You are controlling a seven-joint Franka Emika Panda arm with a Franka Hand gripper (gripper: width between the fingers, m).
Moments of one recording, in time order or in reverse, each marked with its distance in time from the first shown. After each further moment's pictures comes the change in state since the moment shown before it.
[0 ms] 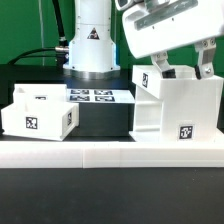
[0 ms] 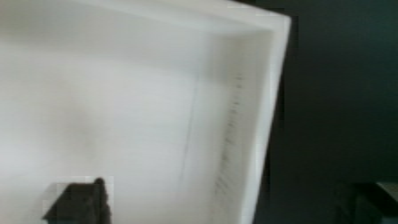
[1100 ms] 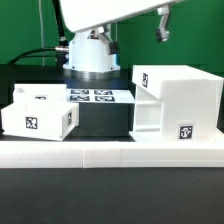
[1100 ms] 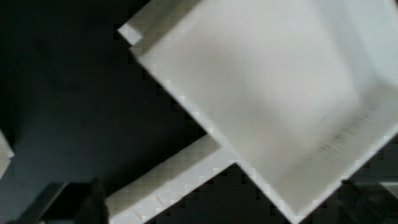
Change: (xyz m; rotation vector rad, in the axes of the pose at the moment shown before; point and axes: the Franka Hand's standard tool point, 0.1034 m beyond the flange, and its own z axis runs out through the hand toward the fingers) arm 0.036 0.072 -0.051 -0.030 0.041 -0.716
